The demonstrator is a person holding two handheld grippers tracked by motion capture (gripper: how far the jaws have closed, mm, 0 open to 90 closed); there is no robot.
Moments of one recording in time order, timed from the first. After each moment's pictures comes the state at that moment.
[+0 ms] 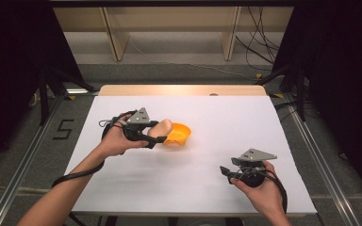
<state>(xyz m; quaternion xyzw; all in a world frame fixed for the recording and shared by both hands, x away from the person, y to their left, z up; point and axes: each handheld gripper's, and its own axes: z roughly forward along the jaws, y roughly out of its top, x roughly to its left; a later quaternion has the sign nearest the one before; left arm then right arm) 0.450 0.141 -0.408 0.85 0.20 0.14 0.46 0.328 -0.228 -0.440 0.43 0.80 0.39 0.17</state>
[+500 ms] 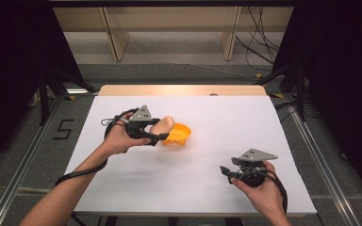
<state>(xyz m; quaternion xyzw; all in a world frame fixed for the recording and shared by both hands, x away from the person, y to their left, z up) 0.455 0.135 -0.408 0.85 0.21 0.14 0.46 0.326 -0.227 -0.440 0.43 0.79 0.40 0.16</state>
